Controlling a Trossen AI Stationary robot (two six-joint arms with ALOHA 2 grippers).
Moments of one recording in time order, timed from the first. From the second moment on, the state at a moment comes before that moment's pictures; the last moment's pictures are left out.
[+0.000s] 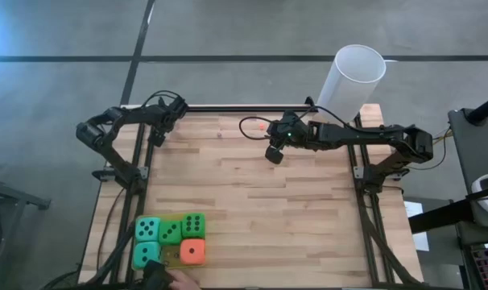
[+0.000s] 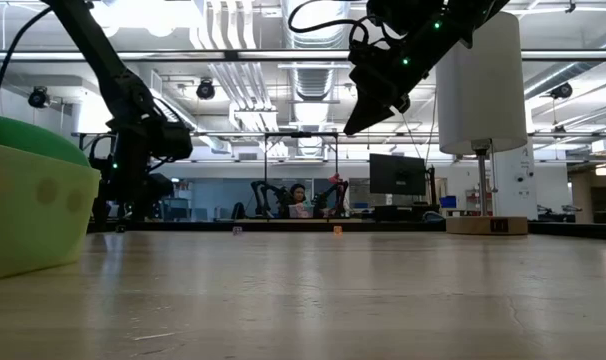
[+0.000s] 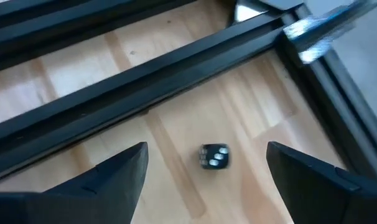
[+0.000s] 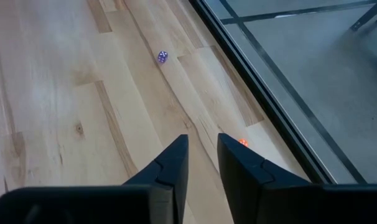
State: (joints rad) left arm 0.98 1.63 0.75 -0.52 -0.55 -1.66; right arm -0.24 1.49 1.04 -0.25 0.29 0.01
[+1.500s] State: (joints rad) left arm 0.97 1.63 0.75 -0.60 -0.51 -1.81; right arm -0.24 1.49 1.04 -0.25 0.29 0.01
